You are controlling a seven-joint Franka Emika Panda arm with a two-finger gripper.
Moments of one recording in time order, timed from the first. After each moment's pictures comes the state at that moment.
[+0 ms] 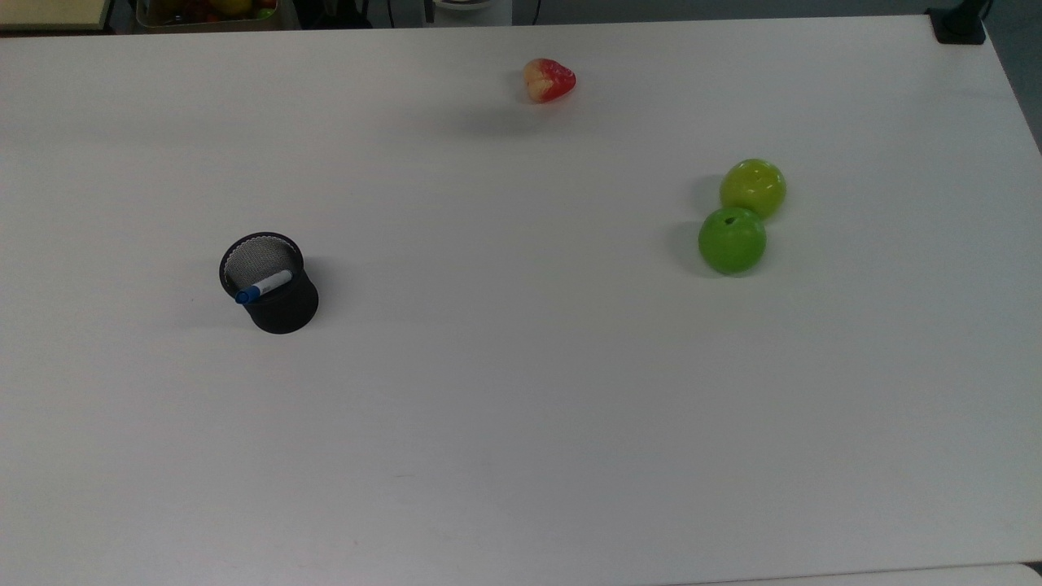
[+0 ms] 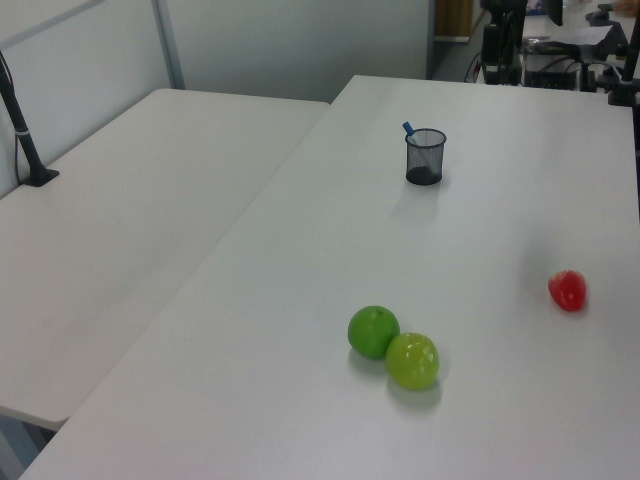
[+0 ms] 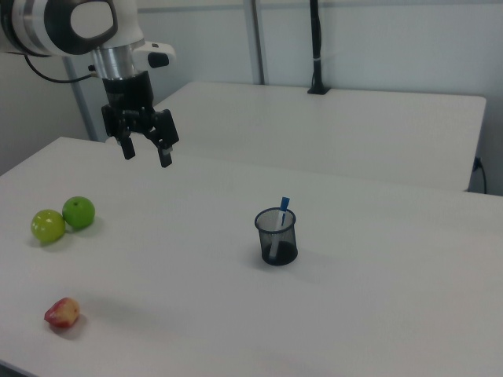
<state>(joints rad) 0.10 0.01 -0.07 -1.60 -0.04 1.57 0.01</state>
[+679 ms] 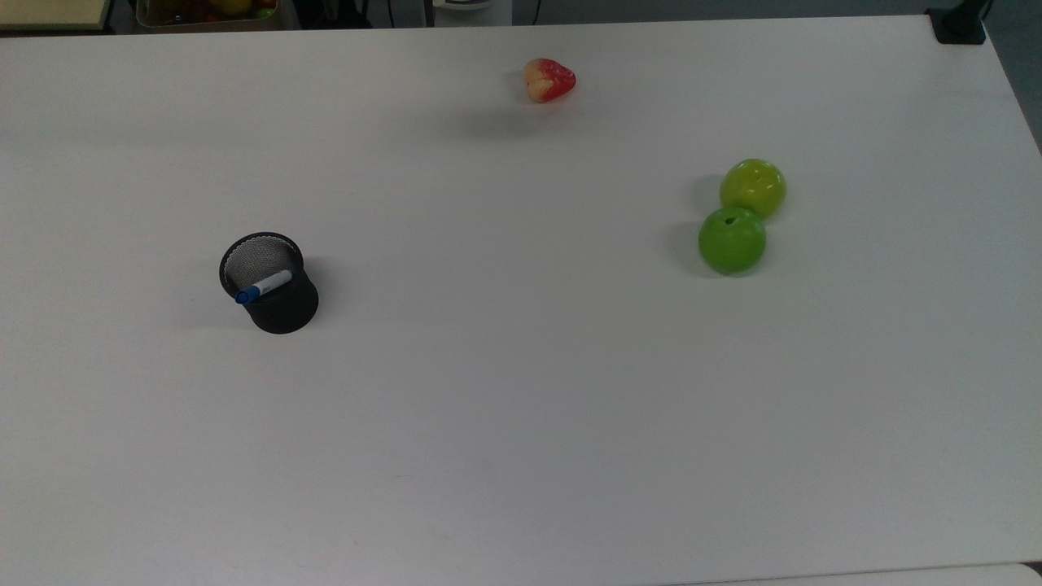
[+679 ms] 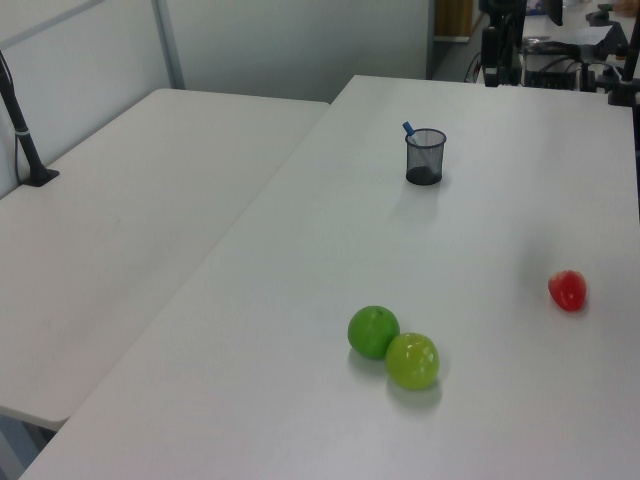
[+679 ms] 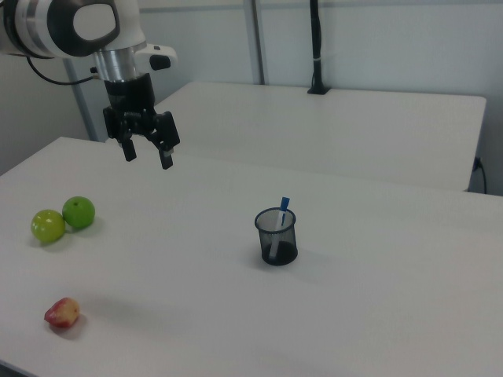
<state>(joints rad) 0.10 0.02 -0.07 -1.60 -0.04 1.58 0.01</state>
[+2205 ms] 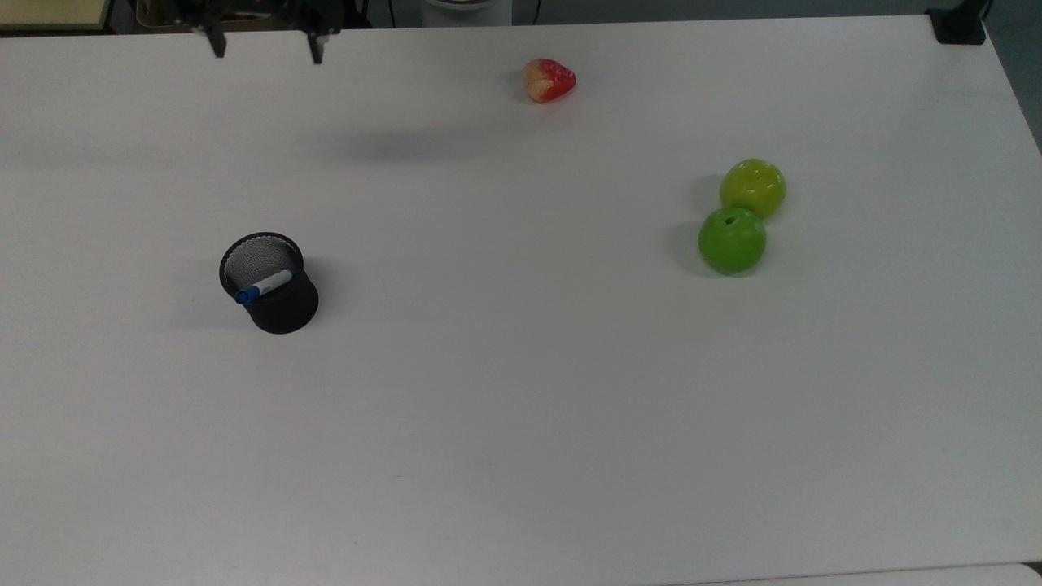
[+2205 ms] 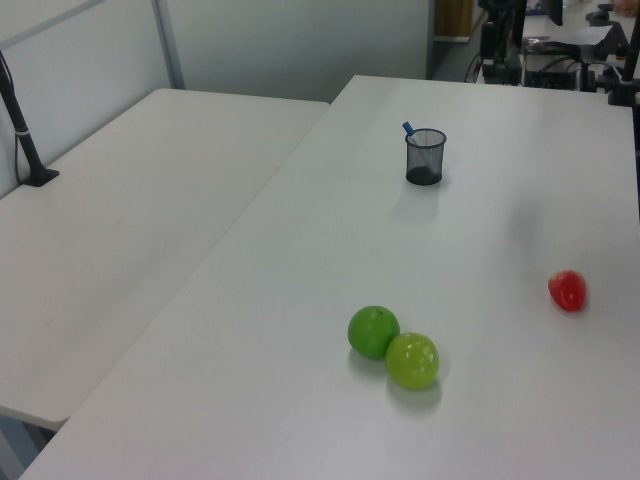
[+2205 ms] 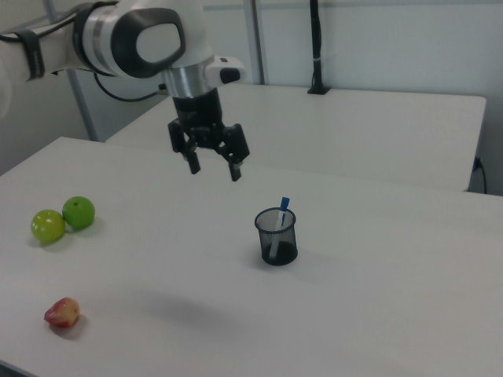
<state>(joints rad) -0.09 0.13 -0.08 -1.54 -0.06 1.70 -0.19</state>
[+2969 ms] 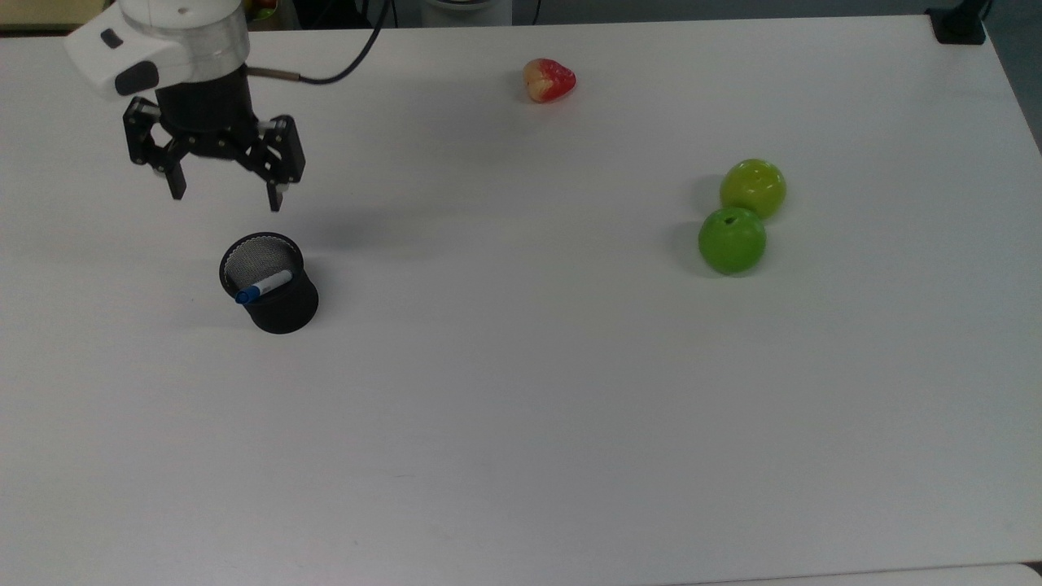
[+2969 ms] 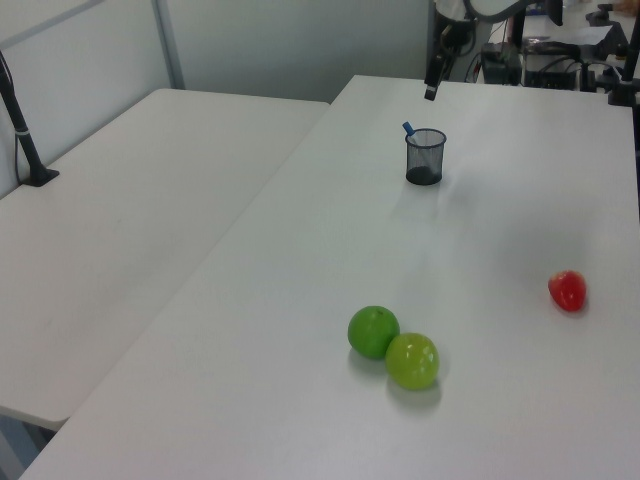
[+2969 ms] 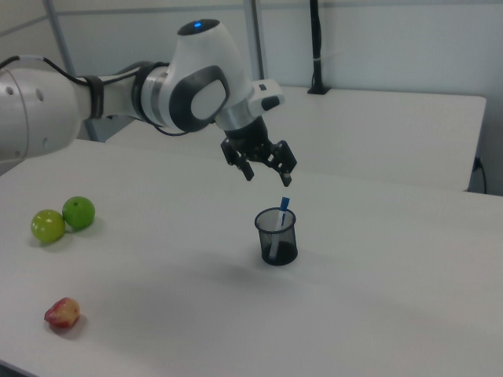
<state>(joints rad) -0.11 0.32 -0.08 -1.54 -0.06 2.14 -0.17</state>
